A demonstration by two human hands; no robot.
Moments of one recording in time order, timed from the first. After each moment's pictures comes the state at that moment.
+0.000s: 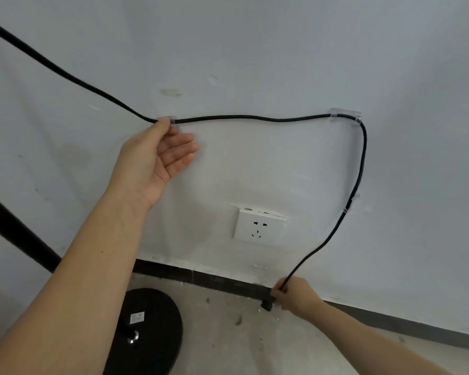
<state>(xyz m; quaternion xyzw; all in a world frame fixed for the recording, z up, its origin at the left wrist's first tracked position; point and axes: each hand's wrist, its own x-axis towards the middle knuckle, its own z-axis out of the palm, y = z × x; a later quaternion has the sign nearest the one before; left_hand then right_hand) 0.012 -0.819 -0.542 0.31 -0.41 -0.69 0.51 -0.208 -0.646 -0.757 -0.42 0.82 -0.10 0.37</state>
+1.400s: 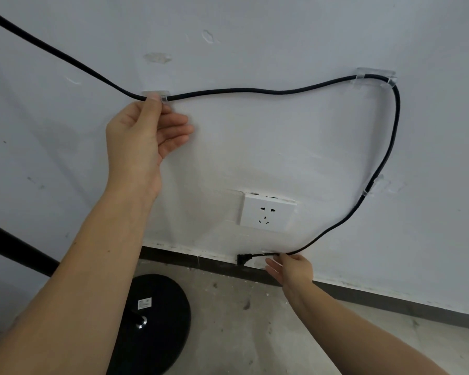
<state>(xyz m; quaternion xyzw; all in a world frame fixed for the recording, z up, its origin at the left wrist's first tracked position) 0.002 -0.815 -0.555 0.34 -0.47 -0.56 0.59 -0.189 -0.680 -0.791 0.09 0.69 -0.59 0.41</state>
